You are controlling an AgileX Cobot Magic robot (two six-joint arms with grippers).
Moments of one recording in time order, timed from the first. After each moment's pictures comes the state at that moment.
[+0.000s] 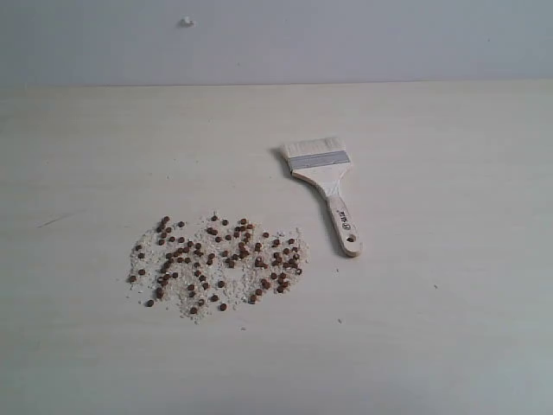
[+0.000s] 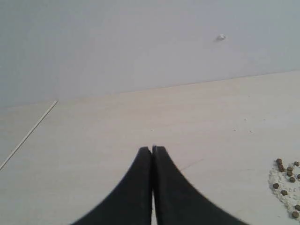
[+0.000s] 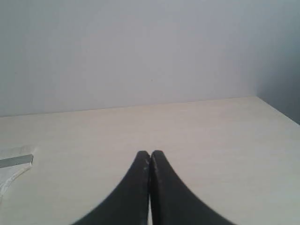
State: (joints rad) left arm -0.14 0.01 0.00 -0.01 0.21 0.12; right arm -0.13 0.01 0.00 0.03 0.19 0.01
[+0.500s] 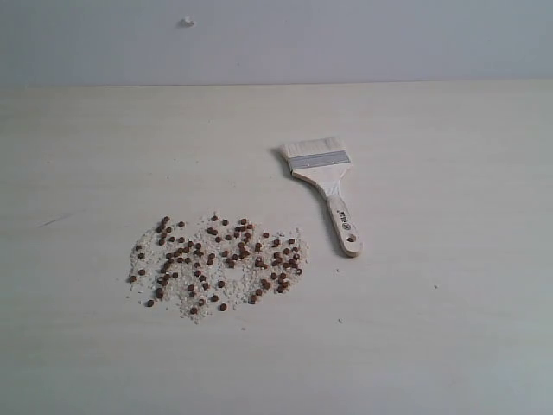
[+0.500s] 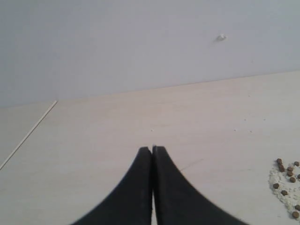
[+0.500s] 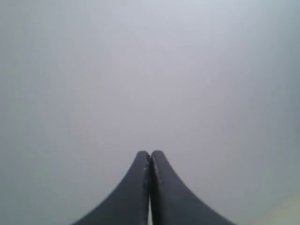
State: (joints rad) left arm -0.14 0.01 0.00 -0.01 0.21 0.12; right arm -0.13 0.01 0.00 0.25 -0.32 0.34
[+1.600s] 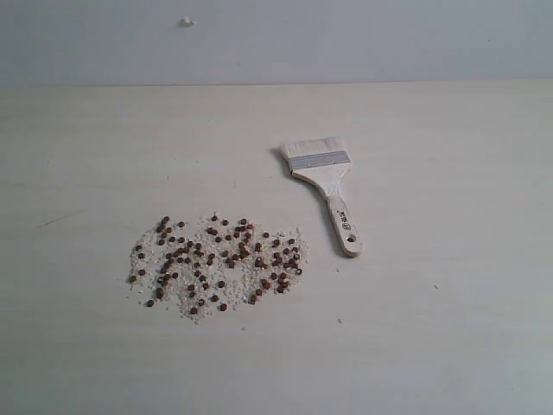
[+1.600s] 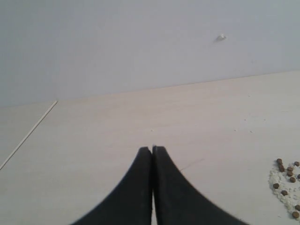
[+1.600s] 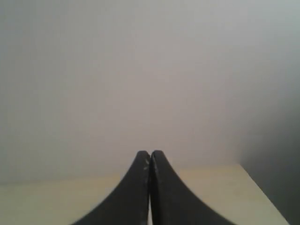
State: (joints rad) left arm -0.14 0.01 0.00 -0.01 0.21 0.12; right arm -0.11 0.79 -0.67 -1.05 0.08 1.03
